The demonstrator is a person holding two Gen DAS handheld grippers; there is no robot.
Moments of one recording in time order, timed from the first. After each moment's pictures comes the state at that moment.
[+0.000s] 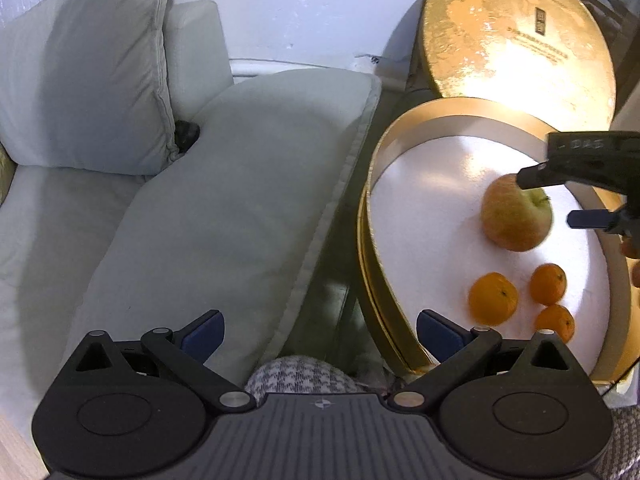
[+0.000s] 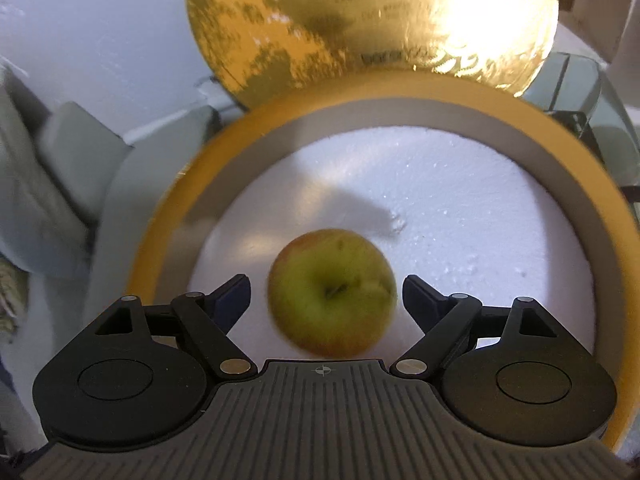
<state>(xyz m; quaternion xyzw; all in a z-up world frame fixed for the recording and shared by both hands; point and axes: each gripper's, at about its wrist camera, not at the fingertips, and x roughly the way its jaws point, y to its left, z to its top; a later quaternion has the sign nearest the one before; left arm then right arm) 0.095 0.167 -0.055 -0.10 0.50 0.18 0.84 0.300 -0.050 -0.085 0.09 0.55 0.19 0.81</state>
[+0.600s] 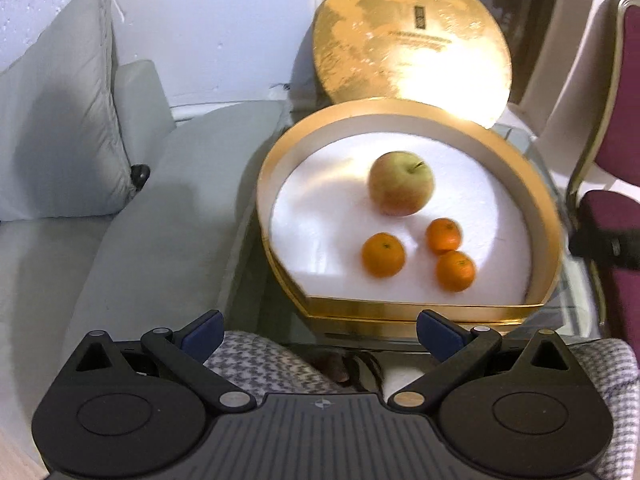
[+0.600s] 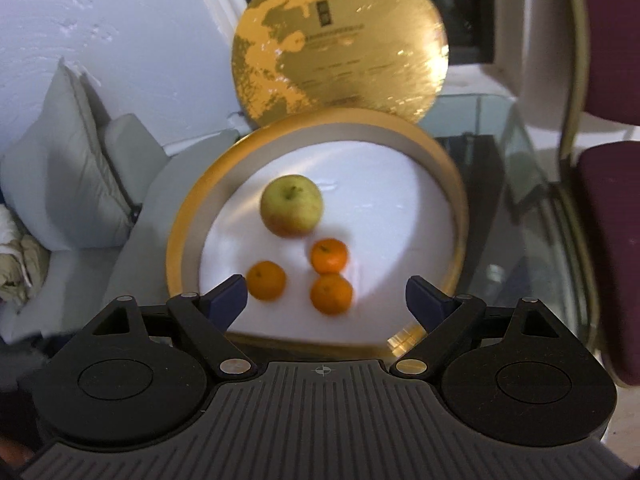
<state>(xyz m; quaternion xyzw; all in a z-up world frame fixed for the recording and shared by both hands) 0.047 0.071 -0.014 -0.04 0.47 0.11 0.88 0.139 -0.167 0.011 0.08 0.47 0.19 0.86</state>
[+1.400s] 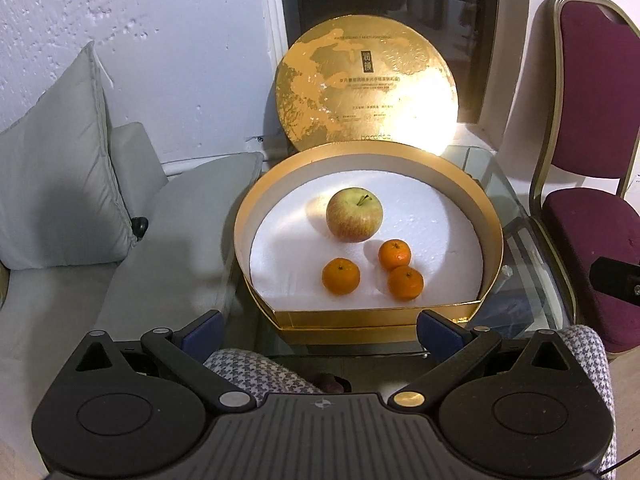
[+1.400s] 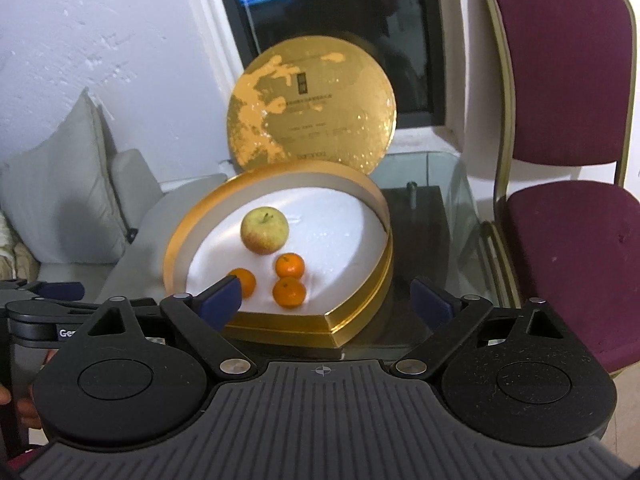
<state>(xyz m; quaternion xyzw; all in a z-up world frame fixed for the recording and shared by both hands) 0.011 0.021 0.029 0.01 0.42 0.09 0.90 0.050 -0.231 0.056 0.06 0.37 0.17 0.91</state>
